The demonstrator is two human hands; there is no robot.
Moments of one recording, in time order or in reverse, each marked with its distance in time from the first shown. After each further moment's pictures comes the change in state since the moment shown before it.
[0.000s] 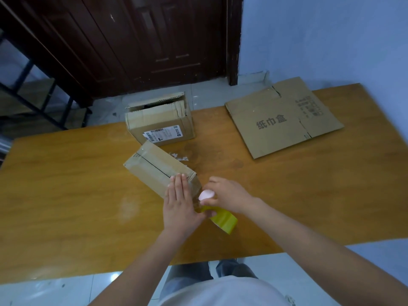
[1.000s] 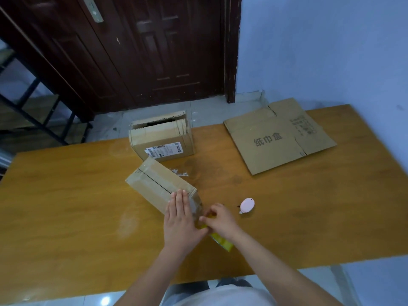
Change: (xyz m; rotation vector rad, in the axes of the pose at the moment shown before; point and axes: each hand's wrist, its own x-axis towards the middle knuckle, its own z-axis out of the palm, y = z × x) left_hand 0.002 -0.004 0.008 -0.026 0.105 0.046; right_hand 0.007 -0.003 0.056 0.644 0.096 0.389
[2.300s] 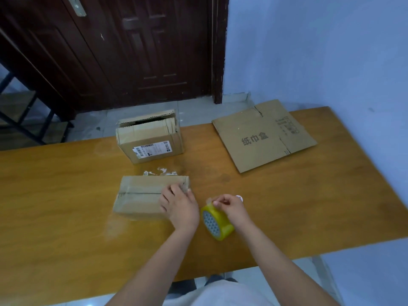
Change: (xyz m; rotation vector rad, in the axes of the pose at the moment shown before) left_hand 0.033 0.052 -0.017 -0.437 0.230 -0.477; right_hand -0.008 0.024 -0.041 0.407 0.221 0.028
